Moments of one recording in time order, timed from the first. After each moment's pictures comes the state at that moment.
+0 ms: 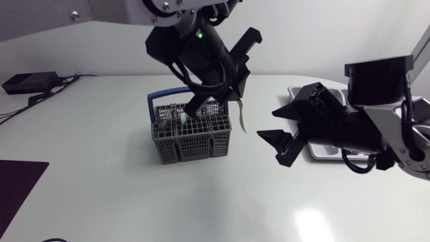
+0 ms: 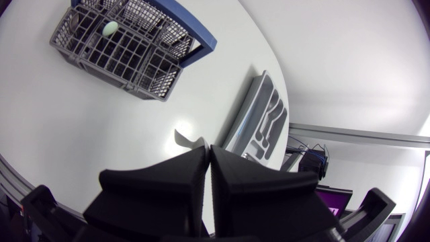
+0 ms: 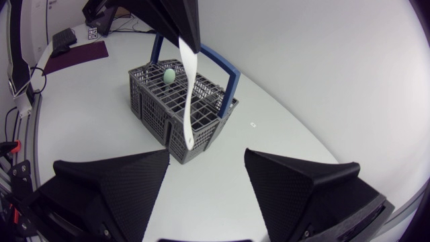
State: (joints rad) left arm -0.80 1.82 1.79 -0.86 0.00 -1.43; right arm 0.39 1.15 0.71 -0.12 -0.26 -0.46
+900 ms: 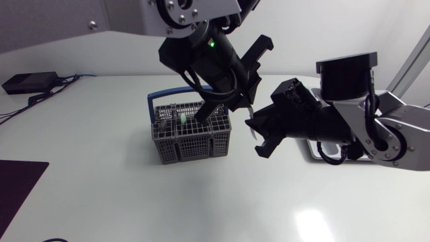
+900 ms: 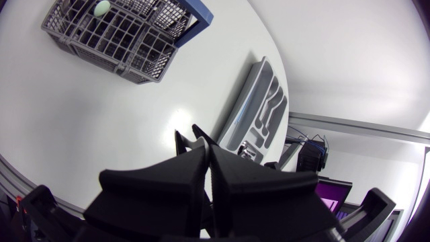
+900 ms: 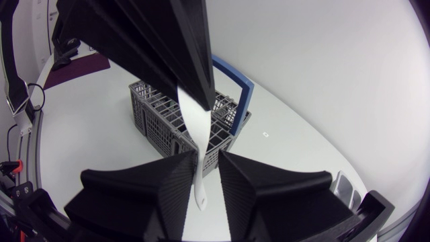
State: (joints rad) left arm -0.83 1.84 1.79 -0.83 0.04 -1.44; right arm 0.45 1.29 0.76 -0.01 -0.25 -0.37
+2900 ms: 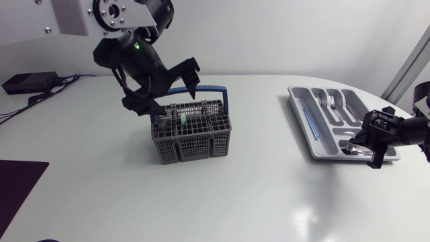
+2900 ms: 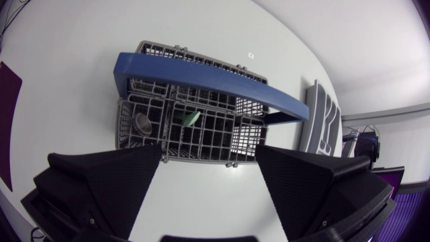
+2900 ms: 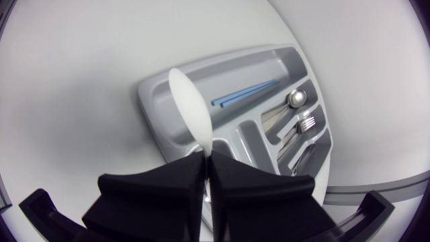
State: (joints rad) left arm -0.49 1.77 1.62 -0.94 0.04 -0.86; right arm -0.48 1.67 0.97 -0.39 -0.38 -1.47
